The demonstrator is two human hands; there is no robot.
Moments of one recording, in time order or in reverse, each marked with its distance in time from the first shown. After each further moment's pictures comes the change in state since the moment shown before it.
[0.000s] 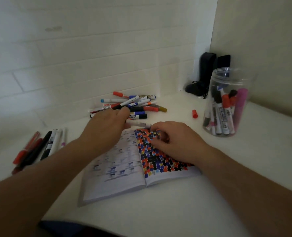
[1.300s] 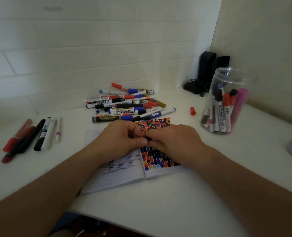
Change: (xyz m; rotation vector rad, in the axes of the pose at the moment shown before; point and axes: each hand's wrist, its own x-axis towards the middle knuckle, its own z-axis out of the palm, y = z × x) left_hand -0.027 0.028 0.017 -1.000 -0.251 -0.194; right_hand -0.010 -0.028 -0.004 -0.444 -0.125 -0.153
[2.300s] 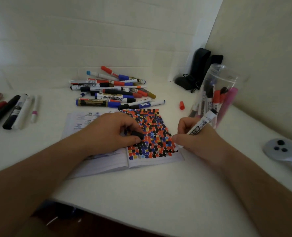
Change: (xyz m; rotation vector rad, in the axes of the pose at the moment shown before) left_hand -0.002 -0.004 0.015 0.279 -0.038 0.163; right_hand -0.058 0.052 -0.009 1.148 0.063 0.361
